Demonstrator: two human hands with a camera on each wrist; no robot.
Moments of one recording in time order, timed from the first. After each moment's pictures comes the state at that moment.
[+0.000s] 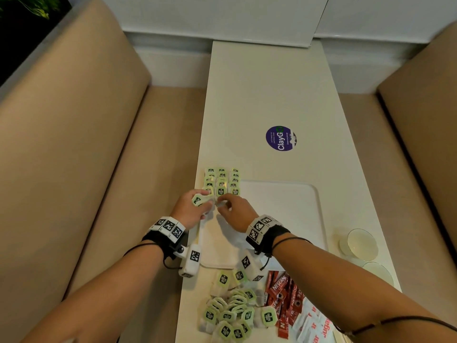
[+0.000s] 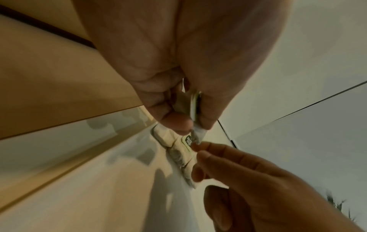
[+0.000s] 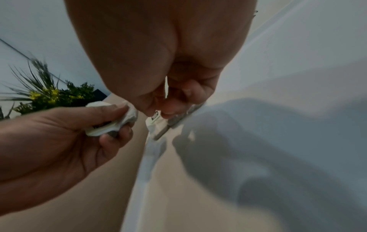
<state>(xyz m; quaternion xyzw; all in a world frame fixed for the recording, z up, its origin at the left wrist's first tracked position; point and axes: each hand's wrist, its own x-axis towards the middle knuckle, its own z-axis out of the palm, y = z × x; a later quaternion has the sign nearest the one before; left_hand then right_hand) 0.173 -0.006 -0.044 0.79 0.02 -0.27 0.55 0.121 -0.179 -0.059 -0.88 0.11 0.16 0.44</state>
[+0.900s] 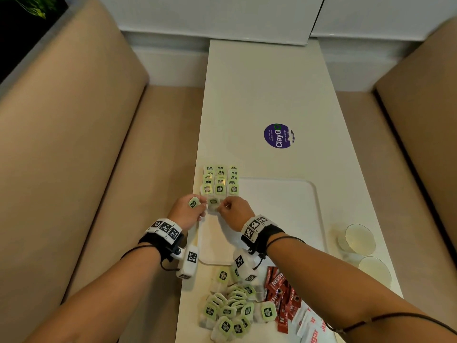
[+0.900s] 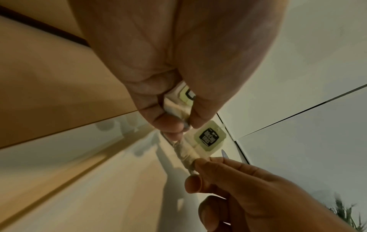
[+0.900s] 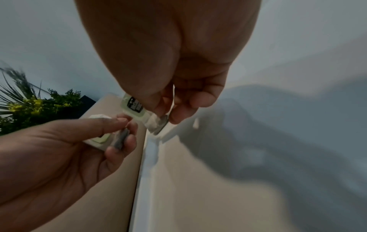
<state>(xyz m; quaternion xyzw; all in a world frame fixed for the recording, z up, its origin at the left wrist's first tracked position) 0.164 -0.002 -0.043 0.80 0.05 -0.29 0.52 0.117 -0.170 -0.067 -0.87 0.19 0.17 0.42</state>
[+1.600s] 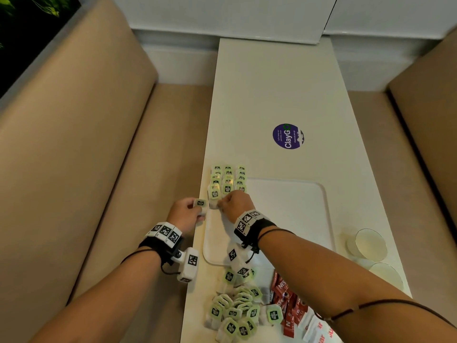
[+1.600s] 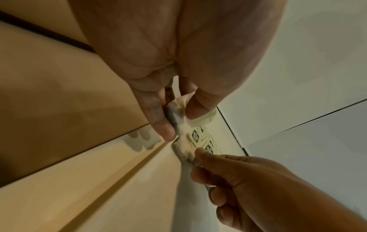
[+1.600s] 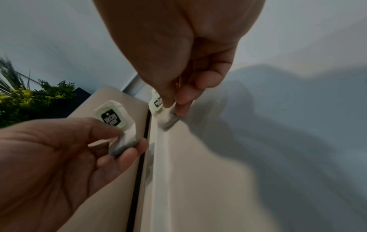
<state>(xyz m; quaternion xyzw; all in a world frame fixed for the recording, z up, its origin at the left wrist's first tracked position) 0.164 0.020 -0.054 0.79 0.11 -0.27 0.54 0.144 -0.153 -0.057 -0.86 0.24 0.20 0.40</state>
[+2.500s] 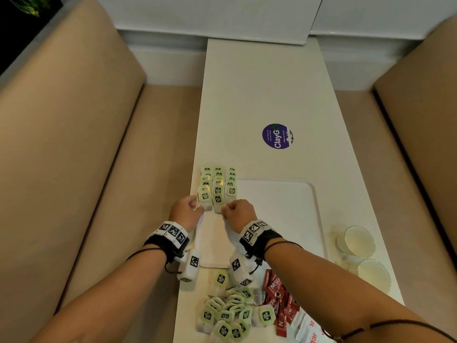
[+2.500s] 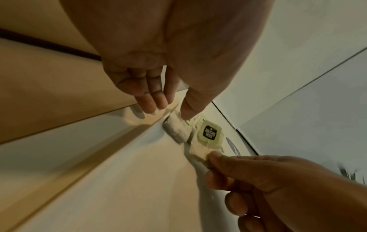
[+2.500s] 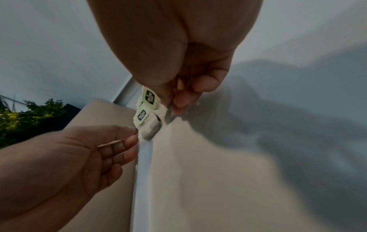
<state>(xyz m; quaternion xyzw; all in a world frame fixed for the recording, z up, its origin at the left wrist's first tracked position) 0.168 -0.009 -0.061 0.88 0.03 -0.22 0.42 0.114 -0.181 -0.081 -0.84 0.26 0.17 0.45</state>
